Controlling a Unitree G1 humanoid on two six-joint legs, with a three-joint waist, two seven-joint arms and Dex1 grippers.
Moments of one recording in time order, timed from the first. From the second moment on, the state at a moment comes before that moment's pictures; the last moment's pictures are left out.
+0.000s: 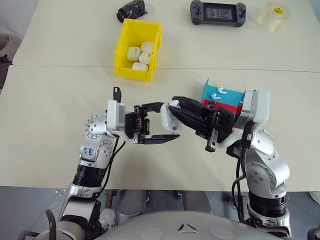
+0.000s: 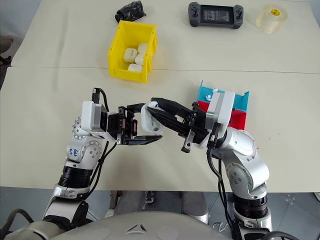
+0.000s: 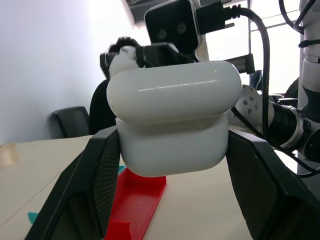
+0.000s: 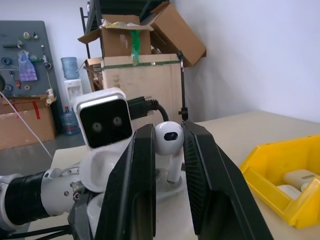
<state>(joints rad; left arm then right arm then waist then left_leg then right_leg) -0.33 0.27 -0.10 -0.07 -0.58 -0.07 -1.24 -0.13 -0.28 0.04 -0.59 0.63 0.32 0.83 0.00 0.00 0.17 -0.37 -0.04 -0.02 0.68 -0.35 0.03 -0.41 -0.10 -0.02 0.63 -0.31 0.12</state>
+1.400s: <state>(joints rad) -0.33 0.25 -0.10 -0.07 -0.58 -0.01 -1.19 -0.13 -0.43 0.07 -0.49 0.58 0.02 0.93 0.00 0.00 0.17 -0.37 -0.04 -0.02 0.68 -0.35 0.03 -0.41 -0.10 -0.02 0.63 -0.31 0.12</state>
